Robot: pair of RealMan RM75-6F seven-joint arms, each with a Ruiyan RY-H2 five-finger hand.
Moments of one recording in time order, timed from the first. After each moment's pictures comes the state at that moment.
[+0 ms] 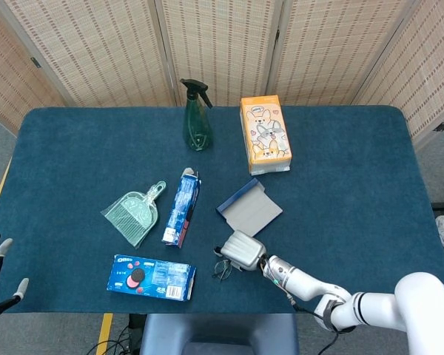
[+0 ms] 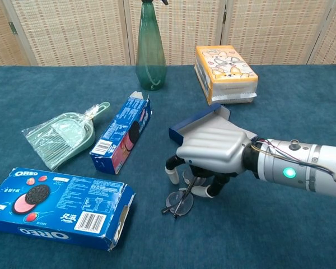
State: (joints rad) left arm 0.04 -1.14 -0.02 -1.61 1.49 1.59 0.06; right arm 0.86 -1.65 -0.01 -1.36 -1.51 0.80 -0.28
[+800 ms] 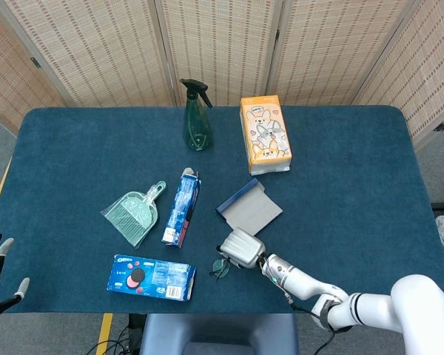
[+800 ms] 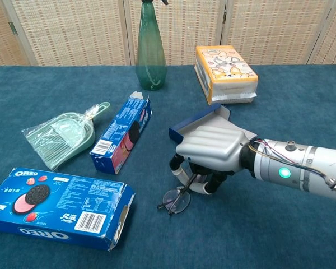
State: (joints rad) left arm 0.04 -1.14 -0.02 -1.61 1.49 1.58 0.06; right arm 0.85 -1.68 0.00 -1.31 -1.51 0.82 -0.28
